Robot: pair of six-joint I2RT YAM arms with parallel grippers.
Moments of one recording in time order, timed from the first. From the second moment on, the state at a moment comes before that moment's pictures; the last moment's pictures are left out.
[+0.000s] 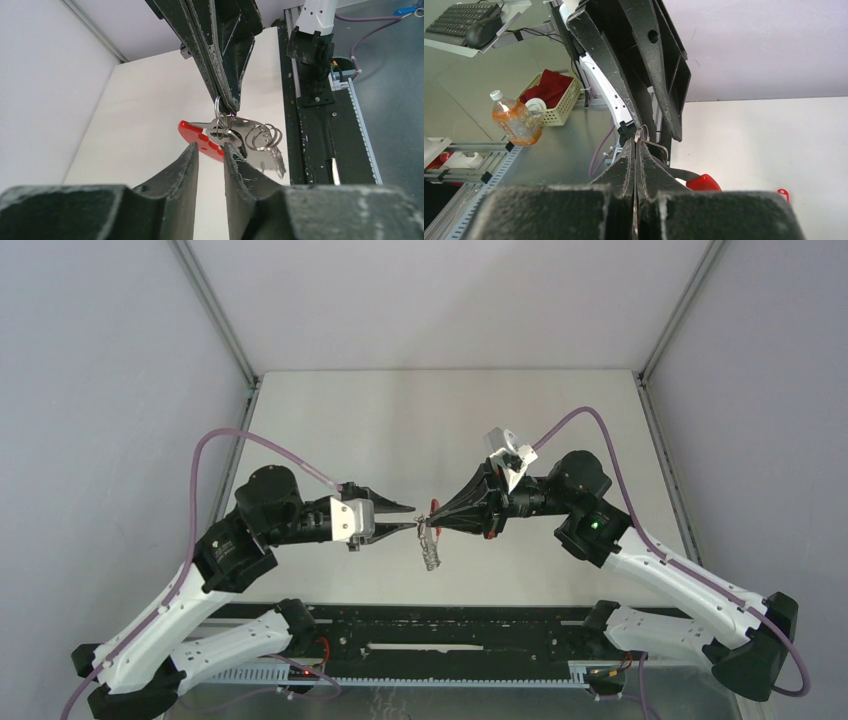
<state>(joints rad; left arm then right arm) -0.86 0.75 1.10 -0.48 0.57 0.43 0.85 1.01 0.94 0.31 -0.83 0.34</state>
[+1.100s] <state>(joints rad) -0.86 0.75 1.12 -0.52 0.65 0.45 0.84 1.02 0.94 0.29 -0.85 0.34</state>
